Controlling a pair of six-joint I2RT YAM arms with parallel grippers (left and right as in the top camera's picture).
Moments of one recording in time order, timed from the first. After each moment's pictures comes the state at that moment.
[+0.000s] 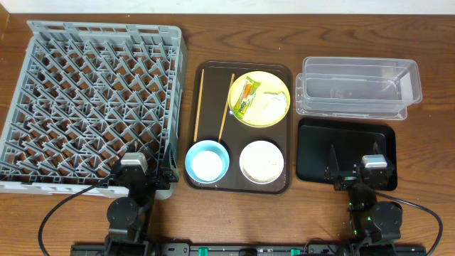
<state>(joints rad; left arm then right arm) -0.11 0.02 0.02 -0.12 -0.03 -0.20 0.10 0.01 0.01 -0.06 0.06 -0.03</state>
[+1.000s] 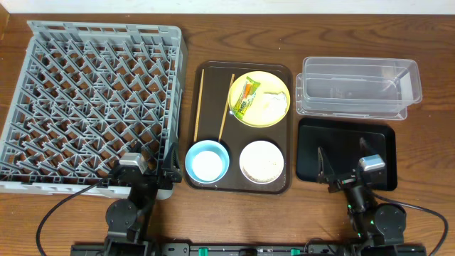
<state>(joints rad) -0.11 0.02 0.02 -0.05 0.05 -0.31 0.10 0.02 0.03 0.00 -0.14 0.07</state>
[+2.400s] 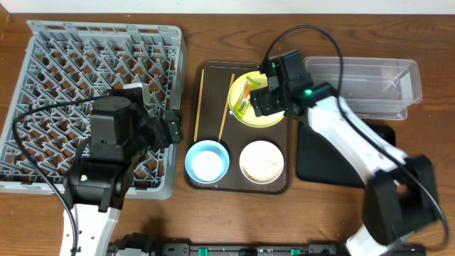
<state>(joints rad) -0.11 0.98 1.00 -0.76 0.16 -0.33 0.44 1.81 1.31 -0.50 -0.09 0.17</state>
